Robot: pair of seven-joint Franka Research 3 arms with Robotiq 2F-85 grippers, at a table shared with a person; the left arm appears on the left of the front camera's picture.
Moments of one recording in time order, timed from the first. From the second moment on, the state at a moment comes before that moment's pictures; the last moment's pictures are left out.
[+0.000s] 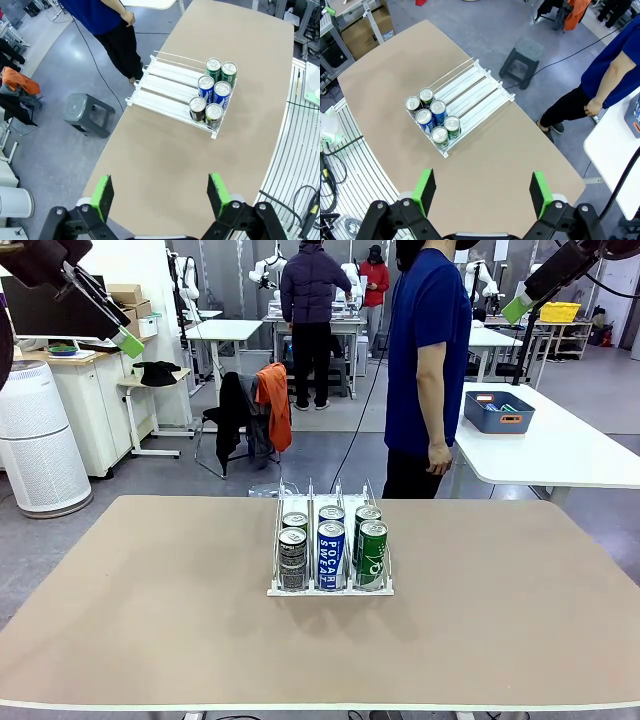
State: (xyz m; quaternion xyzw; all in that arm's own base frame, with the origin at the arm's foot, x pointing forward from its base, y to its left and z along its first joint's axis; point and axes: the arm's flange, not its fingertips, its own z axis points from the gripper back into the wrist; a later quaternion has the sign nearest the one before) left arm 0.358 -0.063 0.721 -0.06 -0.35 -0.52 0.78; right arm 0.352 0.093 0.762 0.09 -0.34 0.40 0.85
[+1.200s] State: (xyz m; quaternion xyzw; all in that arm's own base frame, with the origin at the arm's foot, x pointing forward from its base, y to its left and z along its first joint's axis) left arm 0.360 -0.073 0.727 -0.09 -0.37 -0.45 0.81; right arm 0.352 0.092 0.769 0.09 -0.35 0.39 0.85
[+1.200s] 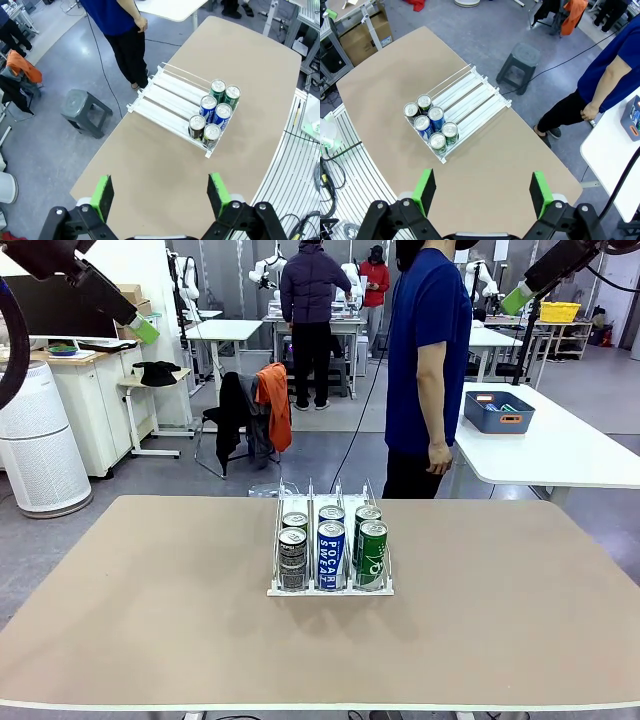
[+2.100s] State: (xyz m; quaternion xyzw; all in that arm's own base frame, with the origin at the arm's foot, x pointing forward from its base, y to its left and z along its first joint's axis) left arm 0.359 -0.075 0.728 -0.09 -0.37 -0.45 0.81; right arm 0.353 0.093 0.768 0.09 -0.35 0.39 0.85
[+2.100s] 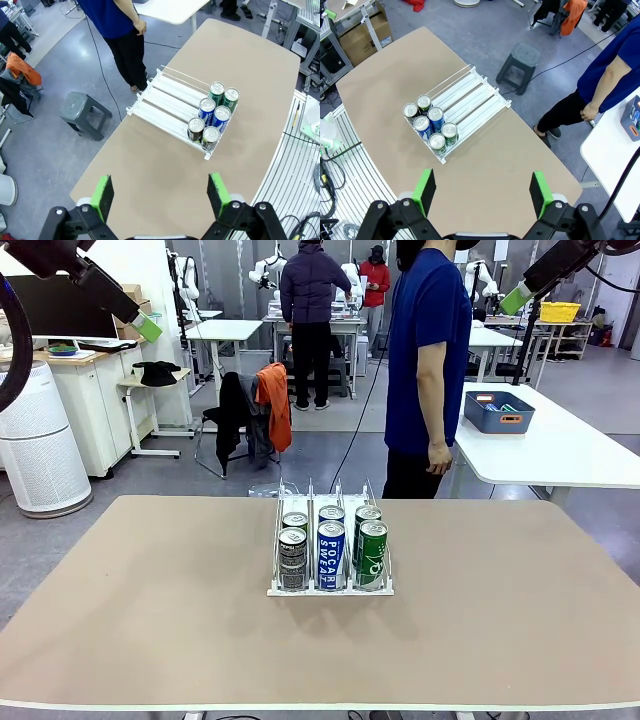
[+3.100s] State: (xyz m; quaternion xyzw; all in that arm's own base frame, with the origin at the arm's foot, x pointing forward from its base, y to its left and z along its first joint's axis) left arm 0.359 -0.075 0.728 -0.09 -0.37 -0.45 0.81; right arm 0.353 0.093 0.768 0.09 -0.35 0.39 0.85
